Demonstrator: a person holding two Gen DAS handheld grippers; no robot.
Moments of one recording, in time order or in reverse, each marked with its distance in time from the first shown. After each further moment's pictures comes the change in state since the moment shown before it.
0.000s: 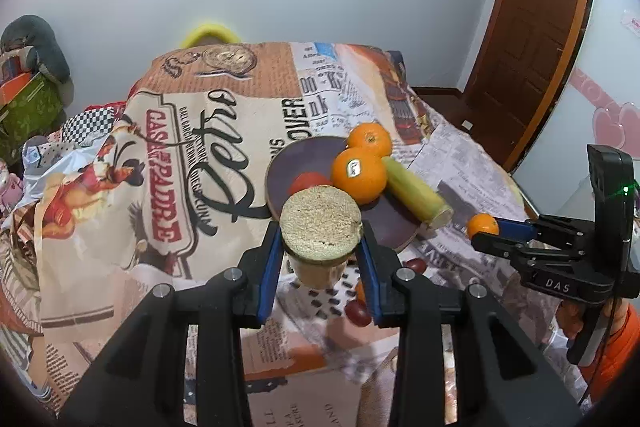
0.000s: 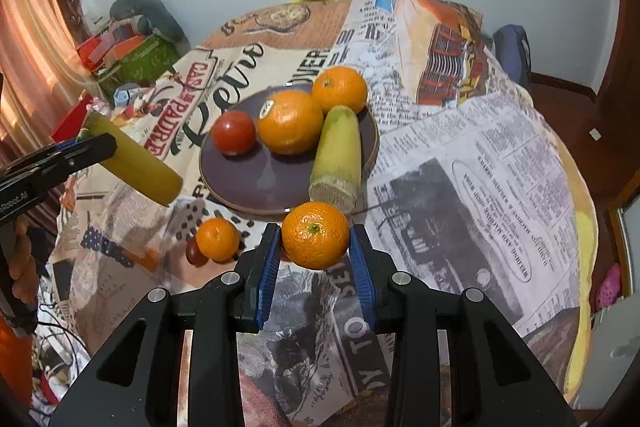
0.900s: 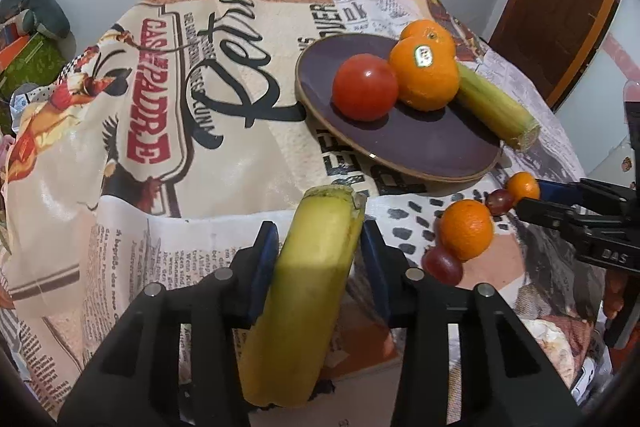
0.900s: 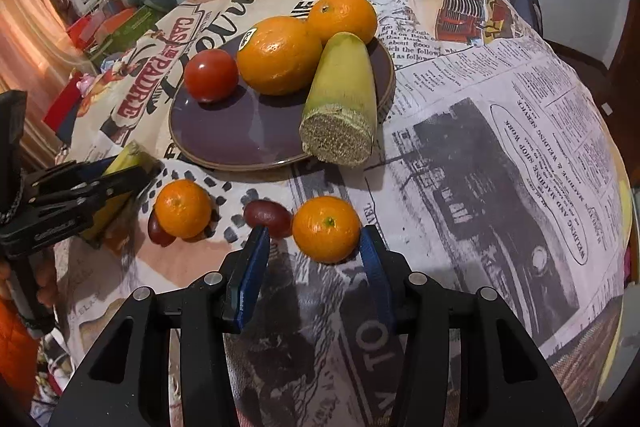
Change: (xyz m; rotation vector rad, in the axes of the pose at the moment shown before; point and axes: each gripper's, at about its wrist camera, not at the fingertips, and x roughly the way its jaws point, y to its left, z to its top) left arm 0.078 0.033 -0.052 -0.019 0.210 0.061; right arm 0.060 -0.007 -0.020 0.026 0.150 0.020
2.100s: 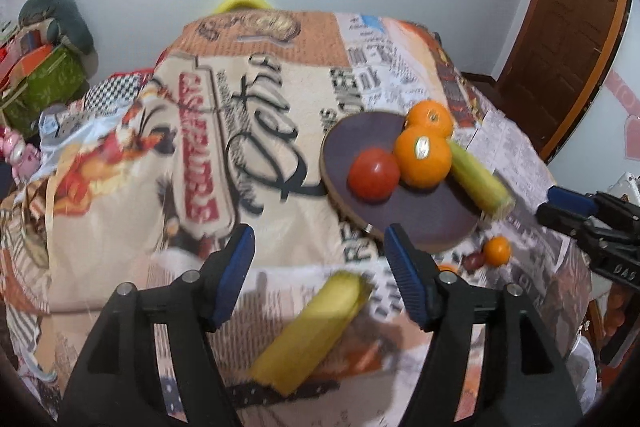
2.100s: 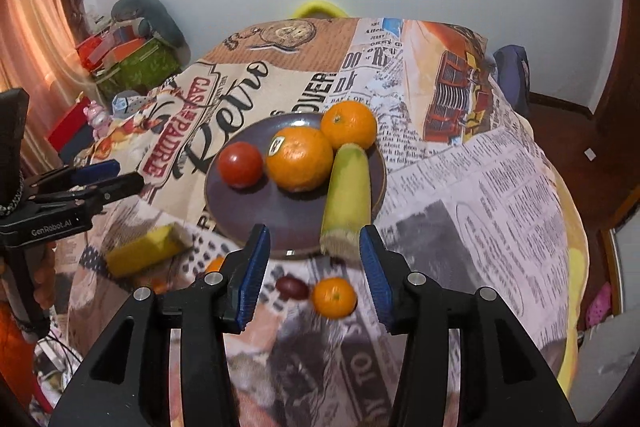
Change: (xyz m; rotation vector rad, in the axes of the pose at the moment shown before) left arm -0.054 0.014 0.029 -0.058 -0.098 0.041; right arm -0.062 0.023 0.028 -0.063 -0.164 -0.054
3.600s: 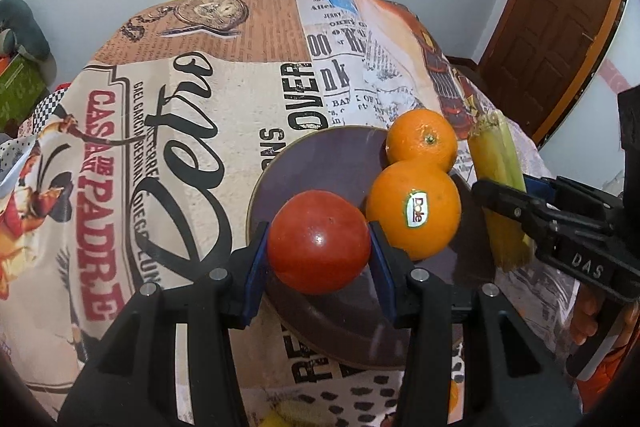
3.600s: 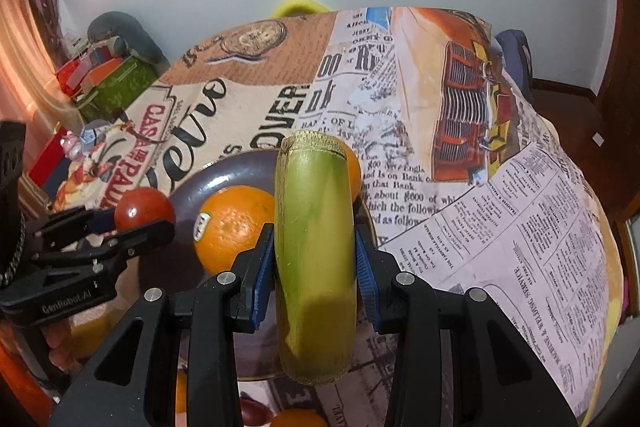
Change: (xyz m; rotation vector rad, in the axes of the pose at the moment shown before) left arm 0.103 -0.038 0.063 0.062 0.045 -0.091; right arm 0.083 -0.035 0.050 0.071 -0.010 0.008
